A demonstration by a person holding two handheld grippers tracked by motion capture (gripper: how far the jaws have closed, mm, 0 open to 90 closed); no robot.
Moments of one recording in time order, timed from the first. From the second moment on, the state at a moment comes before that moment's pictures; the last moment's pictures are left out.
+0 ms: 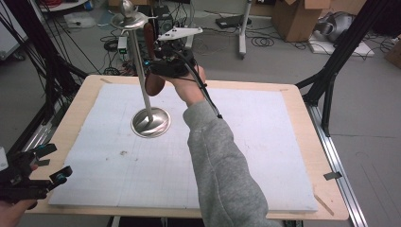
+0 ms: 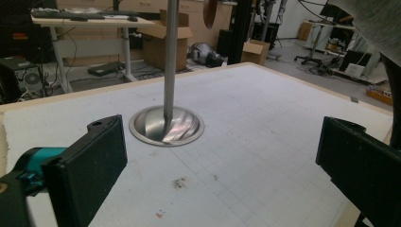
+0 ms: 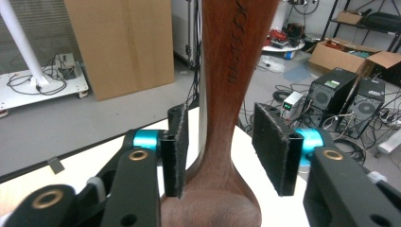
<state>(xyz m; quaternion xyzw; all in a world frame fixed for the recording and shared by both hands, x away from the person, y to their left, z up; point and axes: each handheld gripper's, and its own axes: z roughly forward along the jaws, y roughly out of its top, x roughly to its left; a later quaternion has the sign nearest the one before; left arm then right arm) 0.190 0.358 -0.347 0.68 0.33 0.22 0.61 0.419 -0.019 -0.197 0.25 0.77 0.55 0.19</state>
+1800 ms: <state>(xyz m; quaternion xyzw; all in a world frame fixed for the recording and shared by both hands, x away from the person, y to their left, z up) 0.250 0.301 -0.355 0.71 0.29 0.17 0.62 0.371 -0.097 -0.228 0.23 0.78 0.55 0.19</state>
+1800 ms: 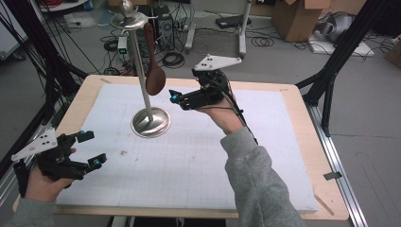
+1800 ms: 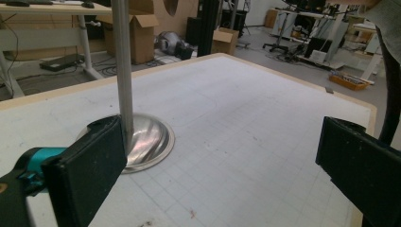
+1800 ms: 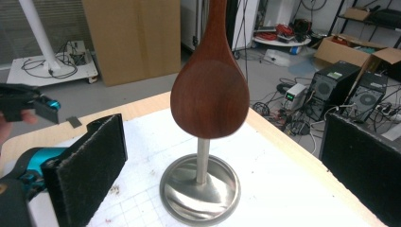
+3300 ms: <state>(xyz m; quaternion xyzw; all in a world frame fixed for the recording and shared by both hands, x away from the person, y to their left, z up) 0.266 0.284 -0.357 0.72 0.28 0.15 0.62 0.322 -0.178 -0.272 0.24 0.75 0.59 0.19</state>
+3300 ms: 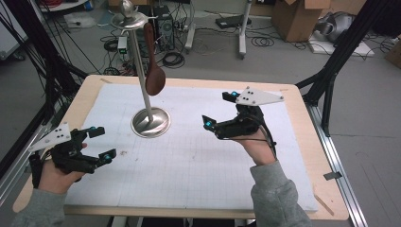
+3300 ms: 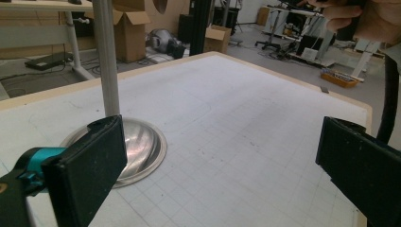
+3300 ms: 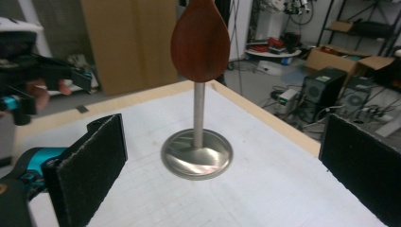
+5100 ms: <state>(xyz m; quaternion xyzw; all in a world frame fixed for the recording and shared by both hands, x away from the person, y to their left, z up) 0.268 0.297 -0.365 0.70 0.31 0.16 0.62 0.312 -0.269 -0.374 0.34 0.71 0.58 0.21</state>
